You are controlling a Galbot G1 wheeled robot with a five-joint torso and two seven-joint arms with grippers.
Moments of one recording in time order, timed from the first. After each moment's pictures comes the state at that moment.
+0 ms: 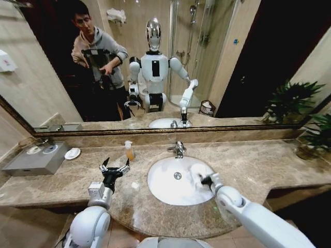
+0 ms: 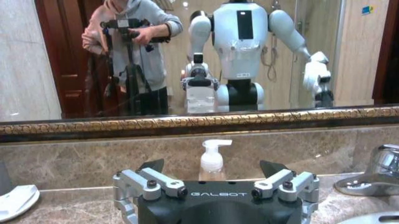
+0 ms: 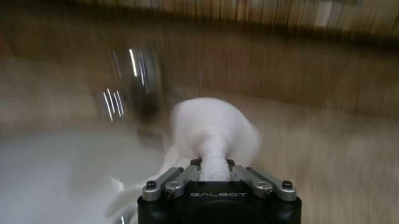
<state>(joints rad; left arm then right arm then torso) 1.68 -1.40 -0.62 -2.34 -0.15 0.32 -0.09 -1.12 0.73 0.04 1.94 0.77 -0.32 0.36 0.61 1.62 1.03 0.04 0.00</state>
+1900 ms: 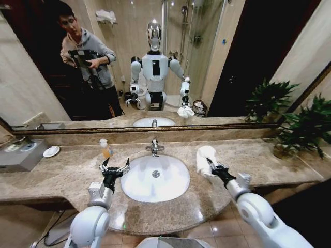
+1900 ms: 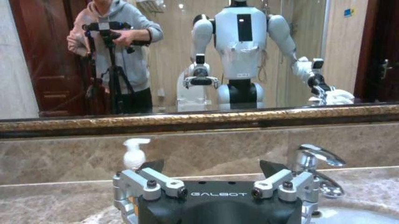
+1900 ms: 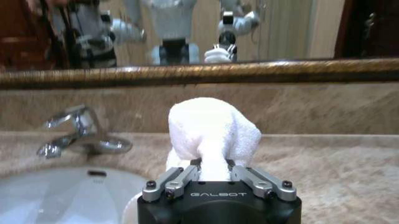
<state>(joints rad) 1.68 -1.40 -0.62 -2.34 -0.15 0.32 -0.09 -1.40 0.87 0.38 2.09 0.71 -0.32 0.24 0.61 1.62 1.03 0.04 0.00</state>
